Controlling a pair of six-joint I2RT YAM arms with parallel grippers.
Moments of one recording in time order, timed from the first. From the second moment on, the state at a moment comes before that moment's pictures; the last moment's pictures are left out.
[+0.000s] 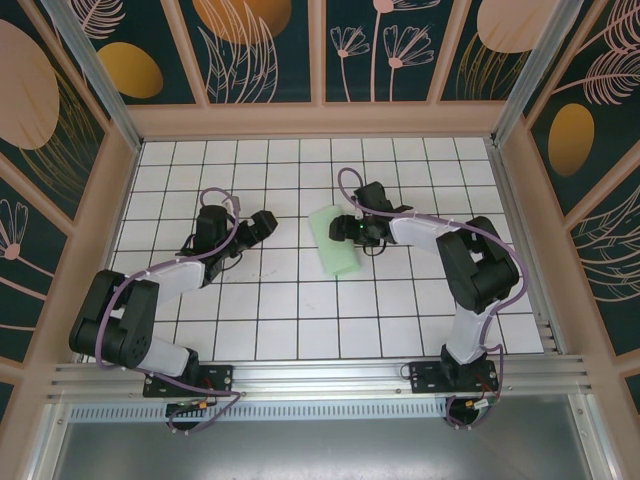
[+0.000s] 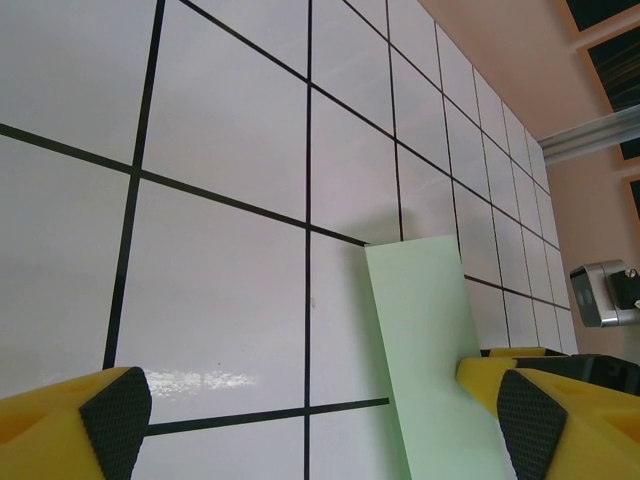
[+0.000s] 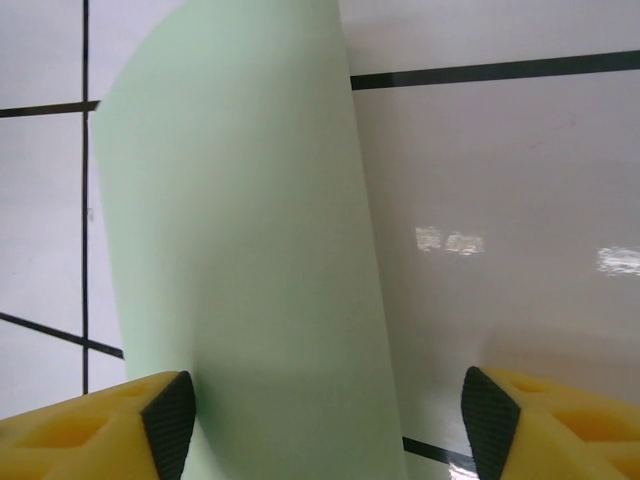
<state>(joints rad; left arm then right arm) -0.28 1.47 0.57 0.36 0.34 -0.82 0.52 1.83 1.08 -0.24 -0.21 0.54</state>
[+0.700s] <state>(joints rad) -0.46 1.69 0.73 0.44 0.39 -0.96 0.47 1.83 1.03 -0.23 -0.21 0.56</state>
